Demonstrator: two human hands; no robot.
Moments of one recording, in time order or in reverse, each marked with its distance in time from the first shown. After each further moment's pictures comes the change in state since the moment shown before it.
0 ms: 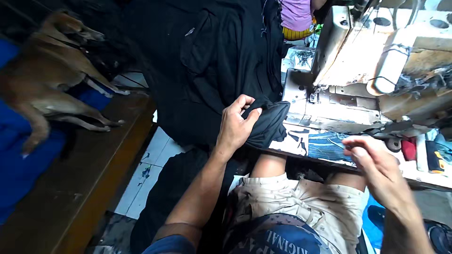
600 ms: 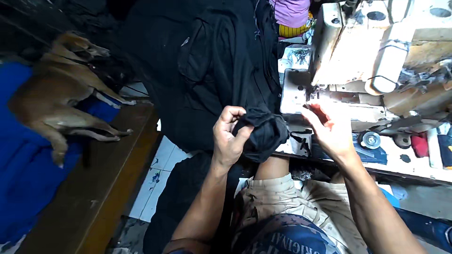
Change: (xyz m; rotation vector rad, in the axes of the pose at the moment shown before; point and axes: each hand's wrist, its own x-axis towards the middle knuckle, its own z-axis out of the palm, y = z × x) left_hand -0.012 -0.003 -0.005 -0.345 0.074 0.249; right_hand 0.099 -0.017 0.075 0.101 0.209 -0.162
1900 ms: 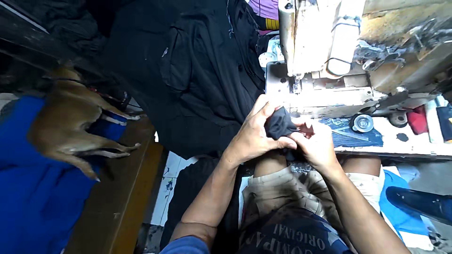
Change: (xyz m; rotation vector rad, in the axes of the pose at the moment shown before) left_hand 0.033 0.017 0.071 0.127 -0.554 0.020; right_hand -0.060 0.000 0.011 0.506 0.135 0.257
